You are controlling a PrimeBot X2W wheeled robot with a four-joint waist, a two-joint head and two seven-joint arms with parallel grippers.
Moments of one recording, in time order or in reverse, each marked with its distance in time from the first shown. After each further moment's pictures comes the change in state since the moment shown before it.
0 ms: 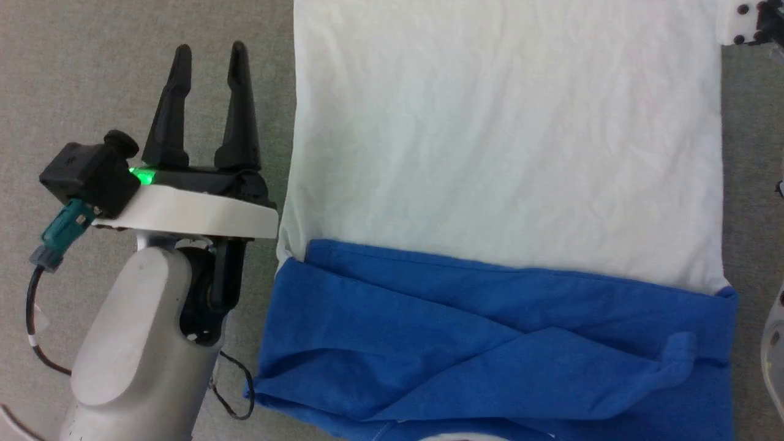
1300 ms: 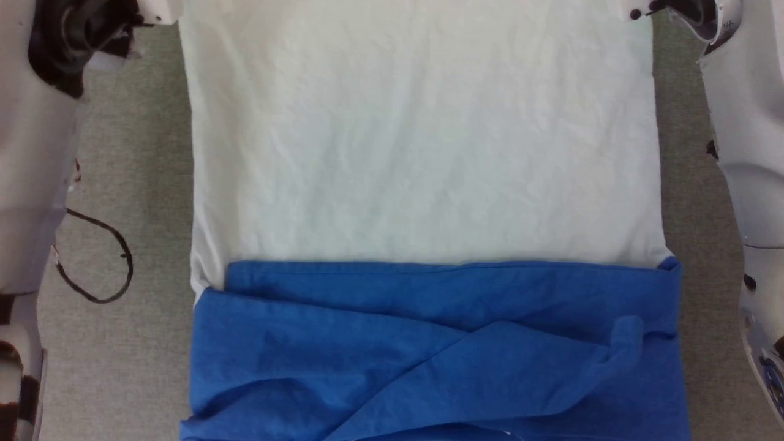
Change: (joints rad) left arm -0.698 0.175 -0.166 0.421 -0.046 -0.010 0.997; right arm -0.123 0.050 0.299 0.013 0.204 0.000 0.082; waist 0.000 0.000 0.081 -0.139
